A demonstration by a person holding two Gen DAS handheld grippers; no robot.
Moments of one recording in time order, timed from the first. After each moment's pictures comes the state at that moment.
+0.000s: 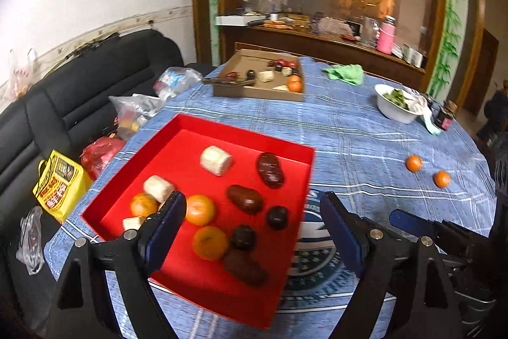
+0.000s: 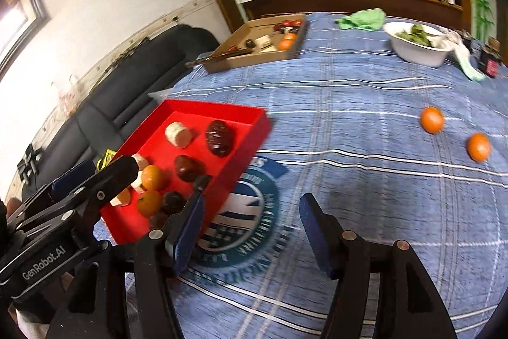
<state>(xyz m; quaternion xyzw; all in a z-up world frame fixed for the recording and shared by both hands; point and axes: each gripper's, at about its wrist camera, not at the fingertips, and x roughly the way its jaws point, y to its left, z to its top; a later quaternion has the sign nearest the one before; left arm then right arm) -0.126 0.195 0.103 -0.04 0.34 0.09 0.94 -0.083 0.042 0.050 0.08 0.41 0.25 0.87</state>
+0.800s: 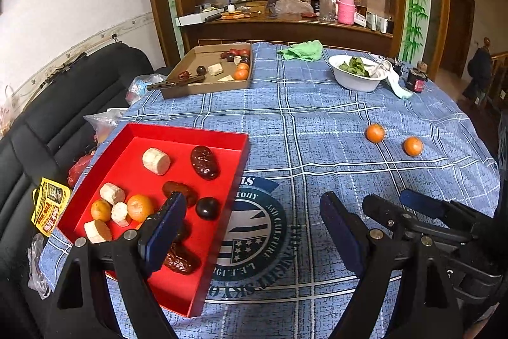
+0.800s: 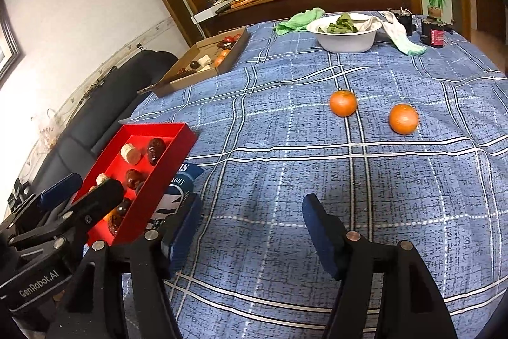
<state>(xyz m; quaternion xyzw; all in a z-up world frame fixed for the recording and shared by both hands) -0.116 0.115 0.099 0.03 0.37 0.04 0.93 -0.088 -0.046 0.040 0.13 0.40 0.18 0.89</state>
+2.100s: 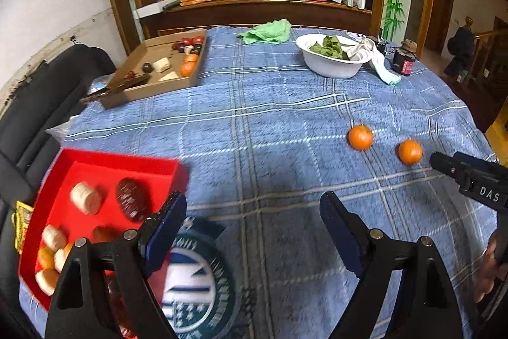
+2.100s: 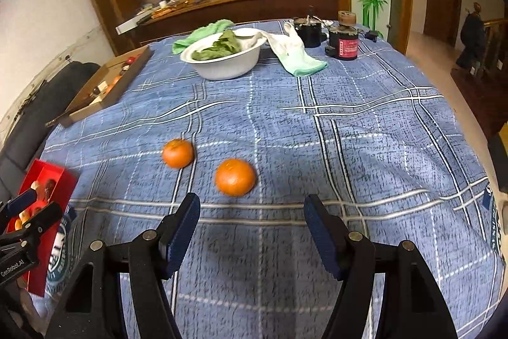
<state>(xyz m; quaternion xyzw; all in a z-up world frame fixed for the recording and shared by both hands) -0.022 0.075 0.068 0.04 0.41 -0.03 0.91 -0.016 -0.170 0.035 0.09 0.42 0.04 0.90</state>
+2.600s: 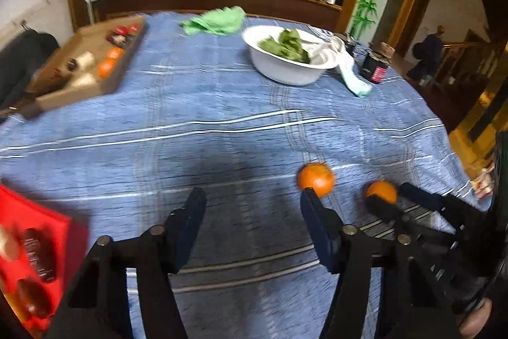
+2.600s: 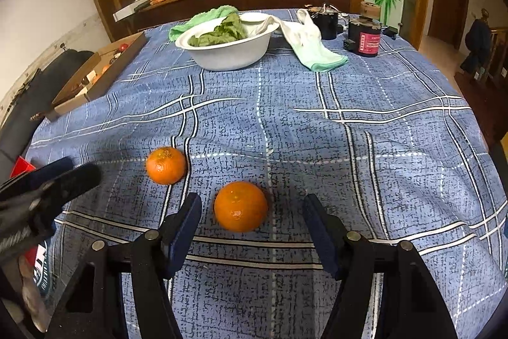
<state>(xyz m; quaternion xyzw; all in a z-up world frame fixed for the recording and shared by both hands) 0.061 0.031 0.042 -0.02 0.44 -0.13 0.89 0.024 -0.151 0.010 0.06 0.44 0.04 0.90</state>
